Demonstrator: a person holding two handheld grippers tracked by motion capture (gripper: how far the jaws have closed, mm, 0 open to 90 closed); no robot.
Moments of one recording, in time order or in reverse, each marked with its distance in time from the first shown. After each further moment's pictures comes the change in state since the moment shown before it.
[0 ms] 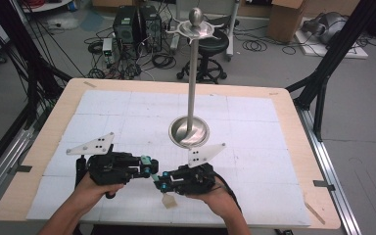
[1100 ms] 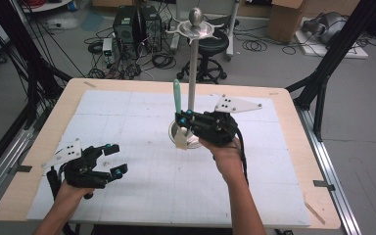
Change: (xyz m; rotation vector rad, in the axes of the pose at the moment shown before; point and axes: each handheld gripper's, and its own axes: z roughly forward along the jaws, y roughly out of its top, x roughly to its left) left arm 0.021 -0.043 -0.069 -0.034 0.386 0.026; right arm -0.031 0.091 -0.061 -0.251 -0.420 -0.005
